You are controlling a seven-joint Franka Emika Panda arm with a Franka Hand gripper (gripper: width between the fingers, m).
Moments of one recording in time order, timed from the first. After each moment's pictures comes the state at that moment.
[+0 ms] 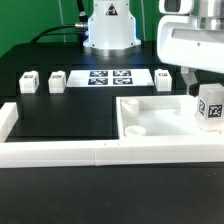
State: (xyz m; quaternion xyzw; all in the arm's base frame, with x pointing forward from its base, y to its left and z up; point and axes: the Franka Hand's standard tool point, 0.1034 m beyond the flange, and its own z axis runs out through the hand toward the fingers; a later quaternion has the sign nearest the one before) arm 0.627 0.123 0.075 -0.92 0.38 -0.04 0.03
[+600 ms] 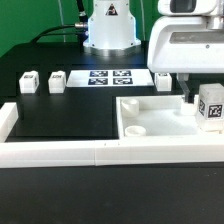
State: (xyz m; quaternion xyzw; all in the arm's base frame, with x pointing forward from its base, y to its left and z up) arm 0.636 0.125 0.076 -0.99 0.08 -0.07 0.00
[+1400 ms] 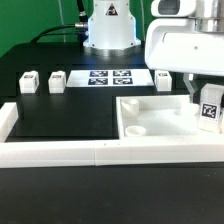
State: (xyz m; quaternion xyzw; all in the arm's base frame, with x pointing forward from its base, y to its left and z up) arm 0.635 0.114 0.073 -0.93 0.35 -0.07 0.02
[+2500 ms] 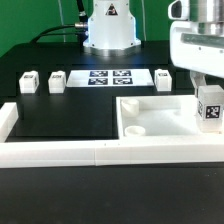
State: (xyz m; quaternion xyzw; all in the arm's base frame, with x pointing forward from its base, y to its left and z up) arm 0.626 0.132 0.069 -0.86 0.49 -0.06 0.06
